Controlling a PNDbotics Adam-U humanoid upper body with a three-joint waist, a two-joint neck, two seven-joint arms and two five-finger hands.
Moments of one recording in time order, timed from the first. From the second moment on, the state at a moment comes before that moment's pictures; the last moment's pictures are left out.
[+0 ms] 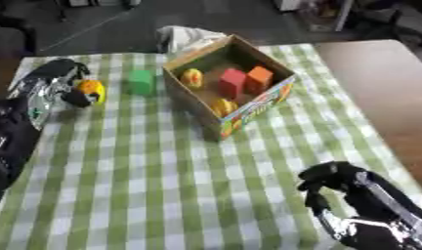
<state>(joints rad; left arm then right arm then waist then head) -0.86 0.53 -0.03 -0.62 -1.12 0.00 -0.23 0.02 -0.25 0.31 -1.95 0.02 -0.17 0.44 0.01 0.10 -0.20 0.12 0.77</state>
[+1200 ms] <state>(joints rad) -0.90 0.53 -0.17 -1.02 -0.88 -0.18 -0.25 0.02 -0.25 0.31 -1.95 0.02 -0.17 0.44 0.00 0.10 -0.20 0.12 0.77</state>
